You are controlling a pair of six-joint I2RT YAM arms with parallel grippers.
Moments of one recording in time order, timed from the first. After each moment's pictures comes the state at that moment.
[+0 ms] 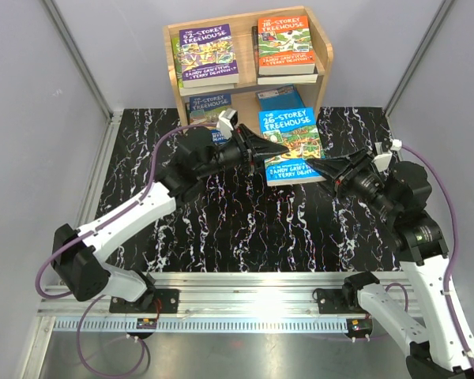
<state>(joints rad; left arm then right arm) -0.75 1.40 1.23 0.24 0.42 -1.65 0.27 0.73 1.09 -0.42 -0.39 1.43</state>
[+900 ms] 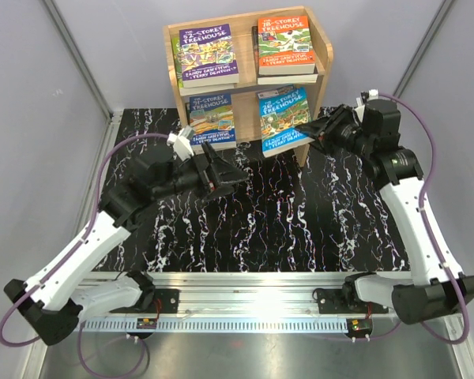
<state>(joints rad) -0.68 1.05 1.18 -0.41 0.36 -1.13 0.23 1.20 1.43 -0.57 -0.40 1.10</state>
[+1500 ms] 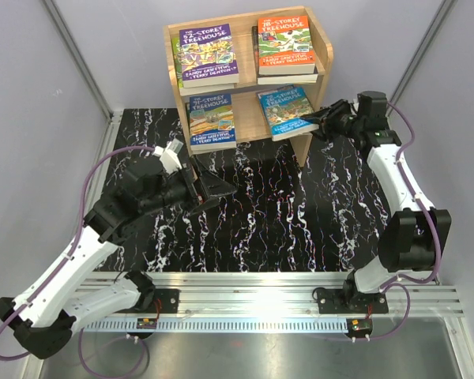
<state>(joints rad) -0.68 0.91 1.12 -0.58 0.30 -1.10 0.05 1.58 1.42 -0.29 -0.57 1.19</state>
